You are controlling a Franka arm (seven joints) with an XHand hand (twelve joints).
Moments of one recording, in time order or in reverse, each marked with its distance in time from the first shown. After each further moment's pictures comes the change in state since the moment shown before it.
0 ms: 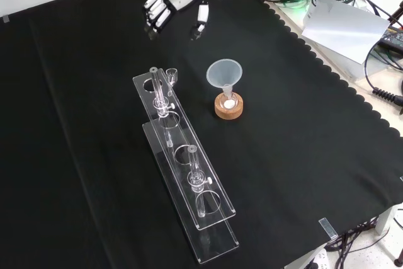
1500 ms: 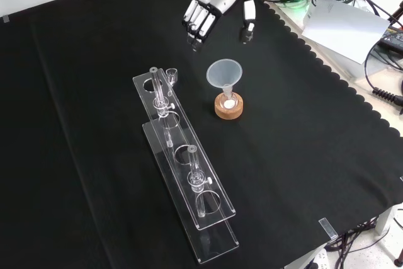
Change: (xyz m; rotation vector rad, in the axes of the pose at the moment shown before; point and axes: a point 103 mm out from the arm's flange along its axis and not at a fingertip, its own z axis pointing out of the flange) arm 0.120 -0.058 -0.058 0.090 -0.056 -0.225
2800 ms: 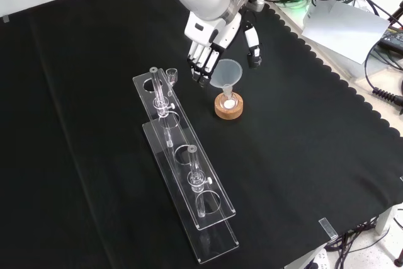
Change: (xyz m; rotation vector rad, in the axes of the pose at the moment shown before) arm 0.041 0.046 0.011 0.183 -0.041 -0.115
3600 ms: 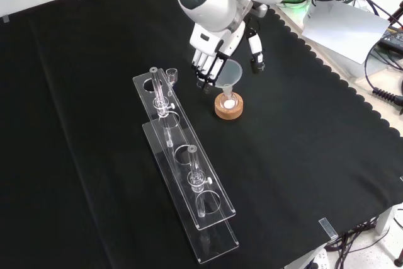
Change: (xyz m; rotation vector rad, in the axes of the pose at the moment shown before) arm 0.010 0.006 0.009 0.031 -0.064 0.004
